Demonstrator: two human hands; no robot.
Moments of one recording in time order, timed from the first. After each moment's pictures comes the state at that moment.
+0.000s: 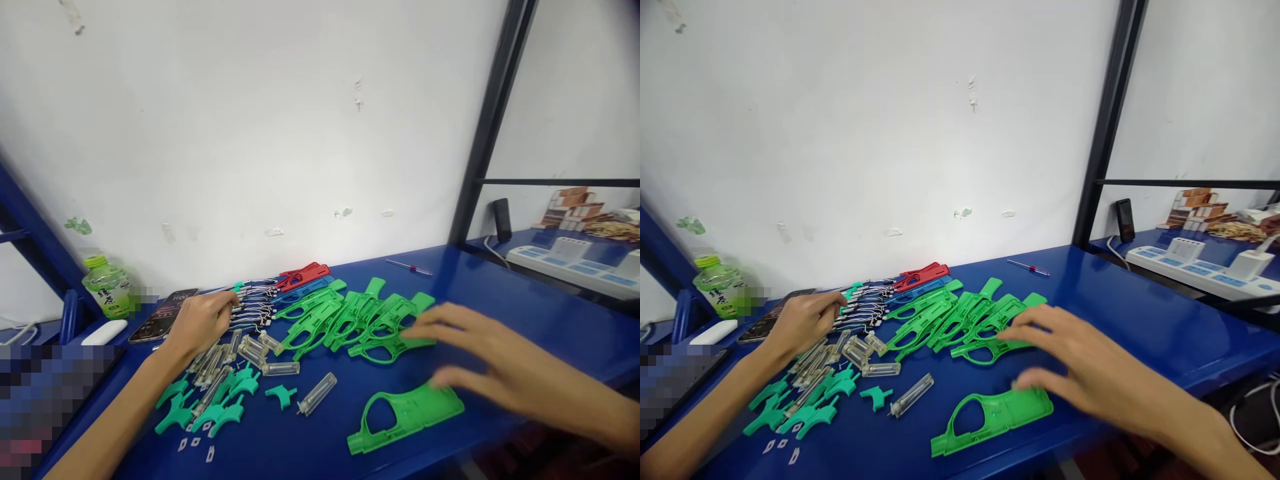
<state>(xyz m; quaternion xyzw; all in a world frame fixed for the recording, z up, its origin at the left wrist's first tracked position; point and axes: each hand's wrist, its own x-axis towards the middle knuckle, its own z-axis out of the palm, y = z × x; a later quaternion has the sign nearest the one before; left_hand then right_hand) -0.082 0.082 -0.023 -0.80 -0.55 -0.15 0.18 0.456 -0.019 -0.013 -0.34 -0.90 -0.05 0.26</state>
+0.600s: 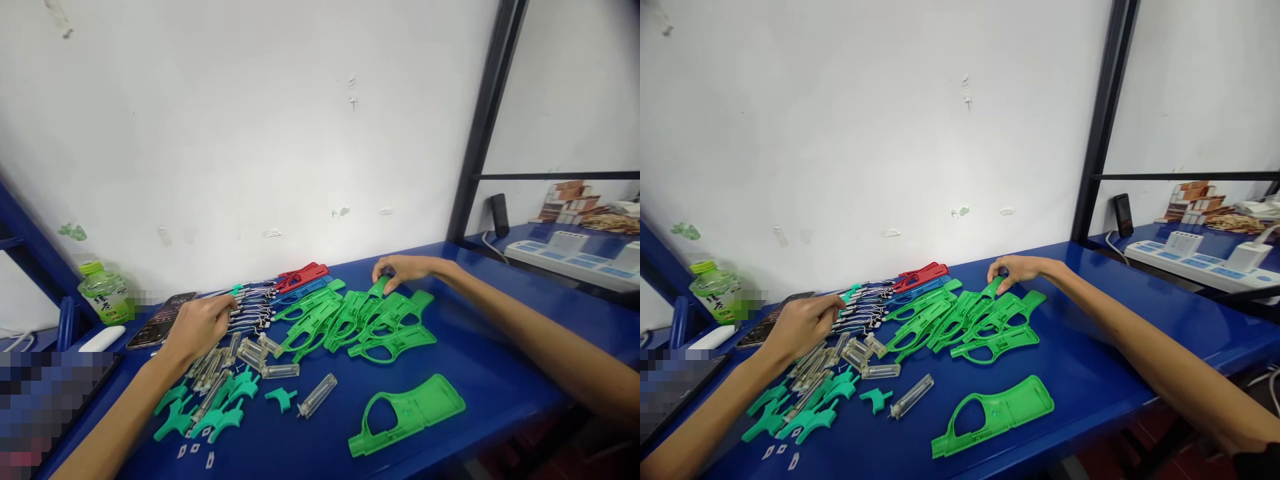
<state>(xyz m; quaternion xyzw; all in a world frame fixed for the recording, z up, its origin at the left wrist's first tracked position) -0.076 0.077 -0.017 -0.80 -0.57 -0.12 0.17 0.468 0.218 -0.014 -0.34 -0.92 0.18 0.04</state>
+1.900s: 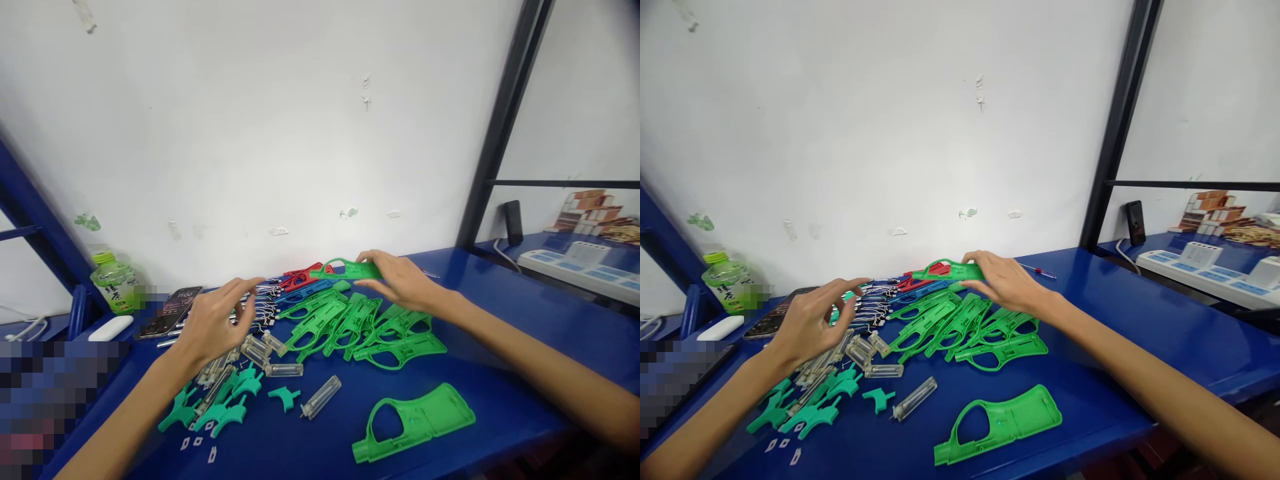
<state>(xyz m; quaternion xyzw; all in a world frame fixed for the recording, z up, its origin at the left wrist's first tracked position) -0.015 0.043 0.007 -0.83 -0.40 -0.32 0.21 0.390 0.120 0.005 -0.36 -0.89 -0.08 0.28</state>
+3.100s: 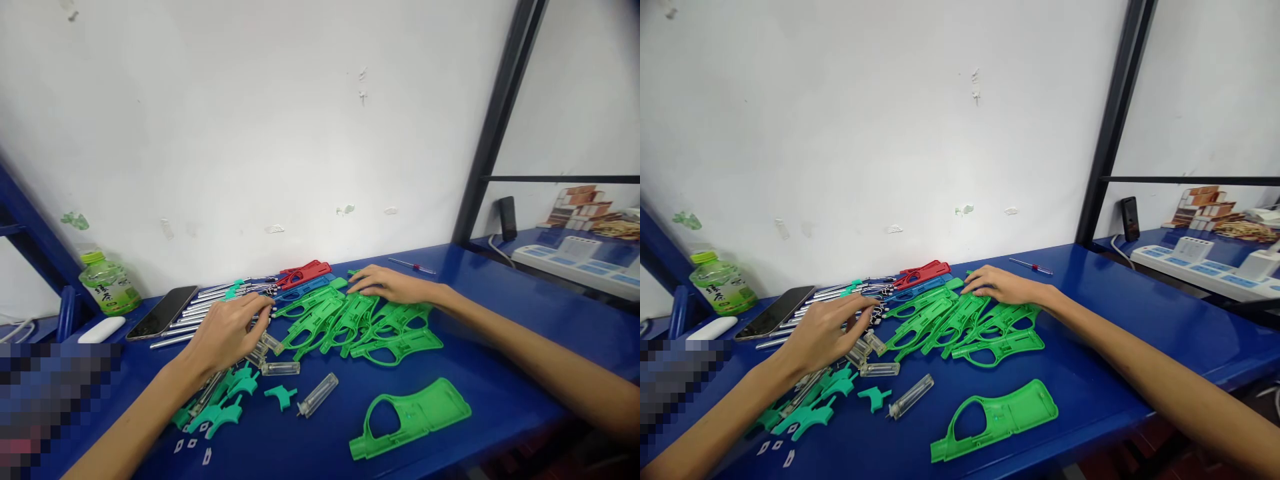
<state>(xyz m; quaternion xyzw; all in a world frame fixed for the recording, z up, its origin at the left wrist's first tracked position) -0.002 0.047 -0.010 -0.87 -0.36 -0.27 0.19 0.413 0.163 -0.021 -0.29 -0.94 0.09 0.14</state>
